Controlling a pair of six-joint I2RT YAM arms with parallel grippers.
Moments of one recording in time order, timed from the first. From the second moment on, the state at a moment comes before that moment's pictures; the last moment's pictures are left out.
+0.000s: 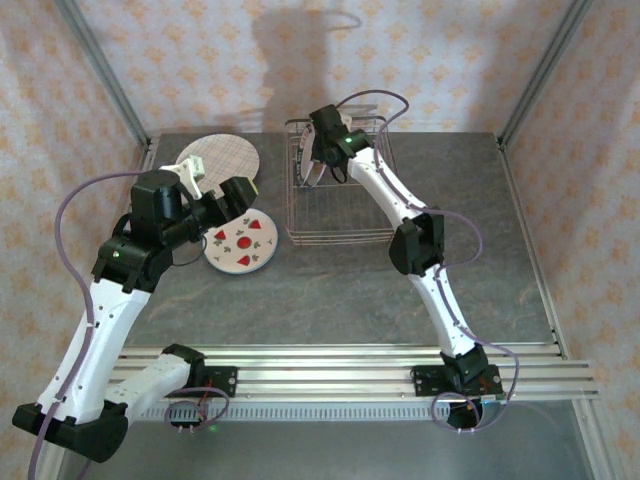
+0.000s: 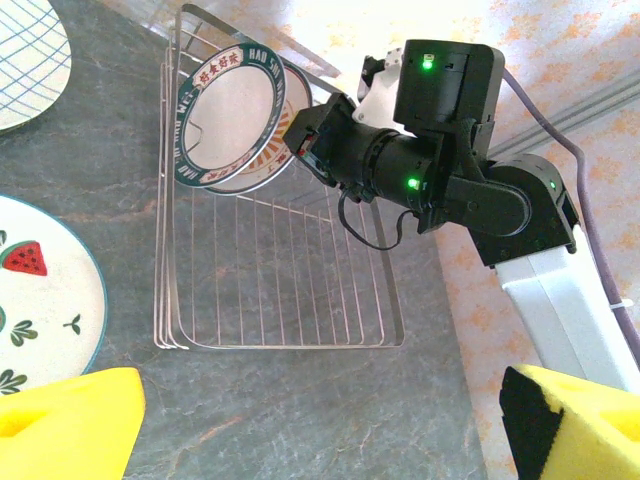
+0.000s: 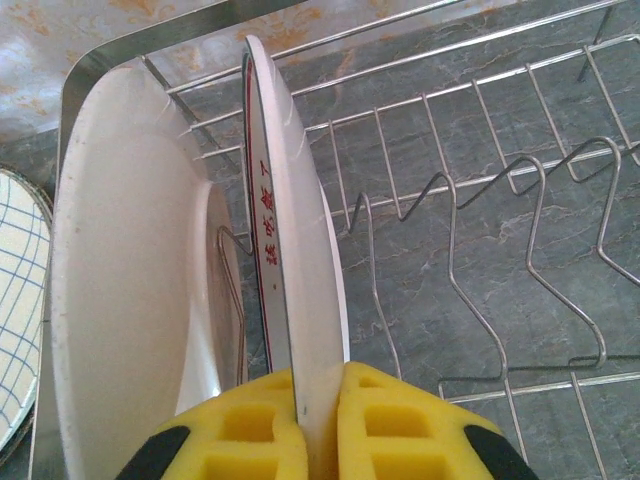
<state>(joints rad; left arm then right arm) -0.25 0.96 1.24 -0.72 0.23 -0.74 0.55 2.51 2.59 -0.91 0.25 0.63</state>
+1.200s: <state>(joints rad) -0.25 0.95 1.23 -0.65 0.26 -0.78 0.65 2.42 2.65 -1.02 0.66 0.68</state>
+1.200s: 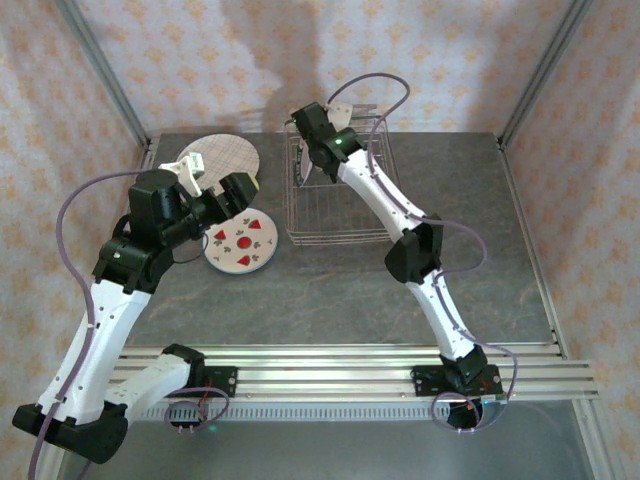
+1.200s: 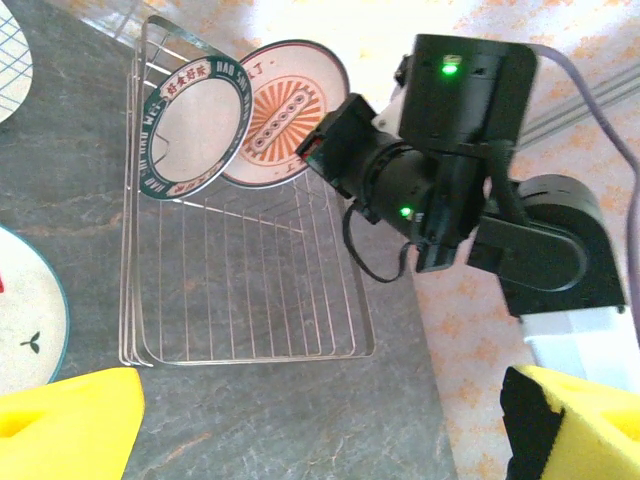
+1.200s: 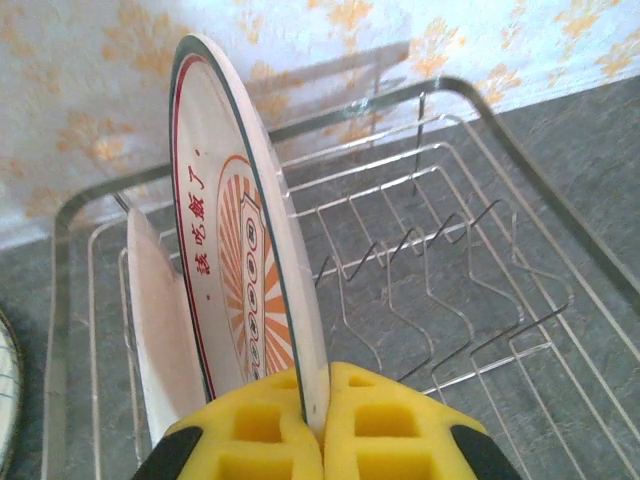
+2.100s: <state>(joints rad) -0.25 1.06 1.26 -0.54 0.35 -0.91 0.64 2.04 2.57 -1.21 0.77 0.68</state>
